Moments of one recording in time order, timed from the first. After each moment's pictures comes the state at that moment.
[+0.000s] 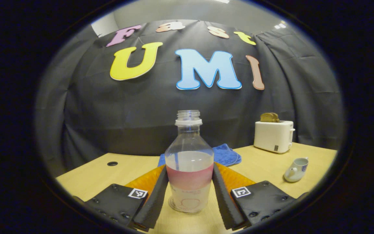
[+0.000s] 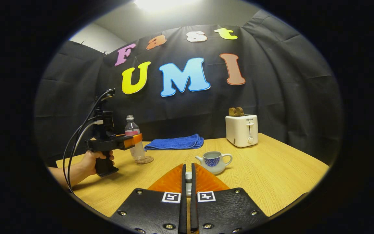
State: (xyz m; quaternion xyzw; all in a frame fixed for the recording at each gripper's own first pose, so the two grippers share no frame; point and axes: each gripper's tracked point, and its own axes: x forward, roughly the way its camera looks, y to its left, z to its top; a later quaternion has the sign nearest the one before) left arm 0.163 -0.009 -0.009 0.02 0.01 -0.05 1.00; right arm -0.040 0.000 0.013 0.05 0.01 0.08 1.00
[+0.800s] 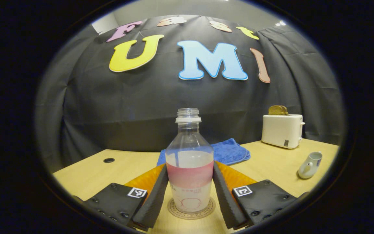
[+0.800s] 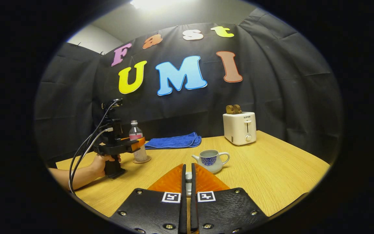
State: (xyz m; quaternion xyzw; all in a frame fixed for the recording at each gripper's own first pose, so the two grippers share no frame) left arm 0.183 -0.008 -0.028 0.01 0.02 -0.03 1.00; right arm -0.035 -0.007 0.009 0.06 0.02 0.08 1.00
